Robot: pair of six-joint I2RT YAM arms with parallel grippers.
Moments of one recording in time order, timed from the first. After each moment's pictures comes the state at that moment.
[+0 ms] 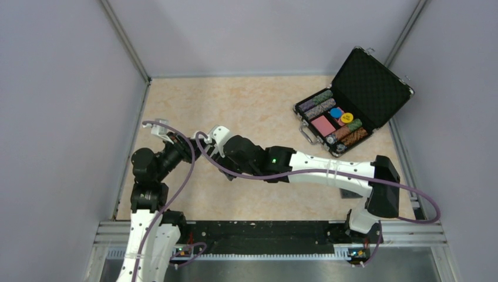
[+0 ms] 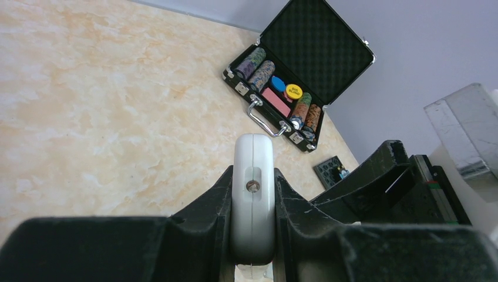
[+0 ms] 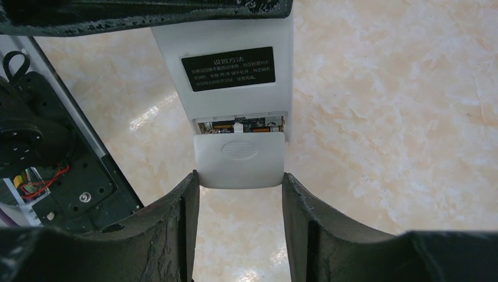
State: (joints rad) left arm 0.01 0.52 0.54 -0.02 0.64 -0.63; right arm 1.27 1.63 1.44 -0.42 0.27 0.15
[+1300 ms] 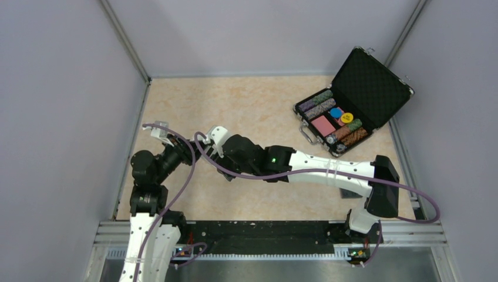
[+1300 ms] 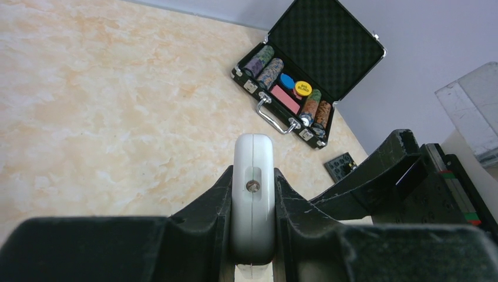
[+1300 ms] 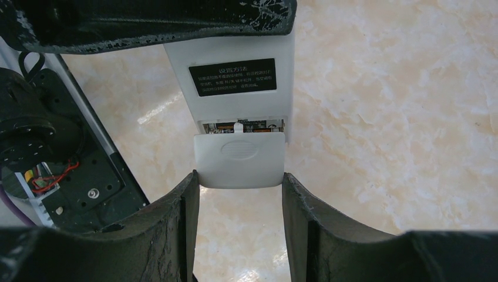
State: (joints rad) left arm 0.01 0.48 0.54 -0.06 0.63 -0.58; right arm 1.27 1.64 1.46 -0.43 0.24 0.14
